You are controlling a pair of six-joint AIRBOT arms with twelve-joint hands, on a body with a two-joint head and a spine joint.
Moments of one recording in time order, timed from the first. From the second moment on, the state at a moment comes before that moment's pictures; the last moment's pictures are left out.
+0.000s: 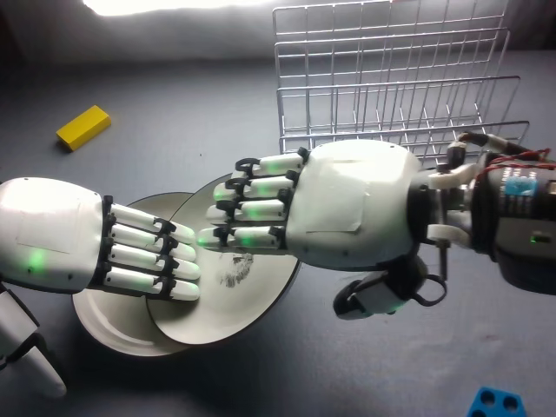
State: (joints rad) left arm 0.66 -1.08 1.61 1.58 -1.08 0.09; right arm -0.36 -1.19 0.93 -0.33 0.20 -1.11
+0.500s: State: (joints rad) left arm 0.66 -1.08 1.62 1.58 -1.09 0.09; right arm -0.35 -1.29 1.02 -0.26 0.23 -1.14
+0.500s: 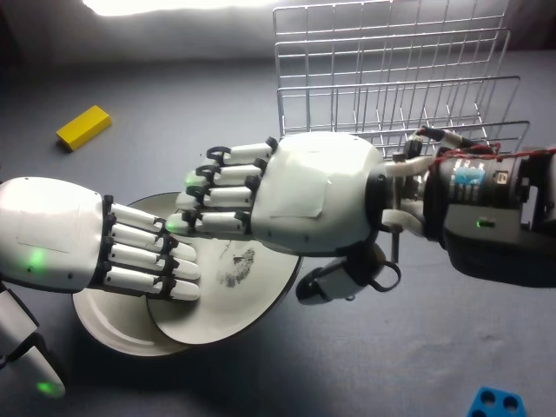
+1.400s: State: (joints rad) left arm 0.66 -1.09 1.62 1.57 -1.09 0.08; right arm -0.39 -1.37 1.08 -0.26 0.26 -1.19
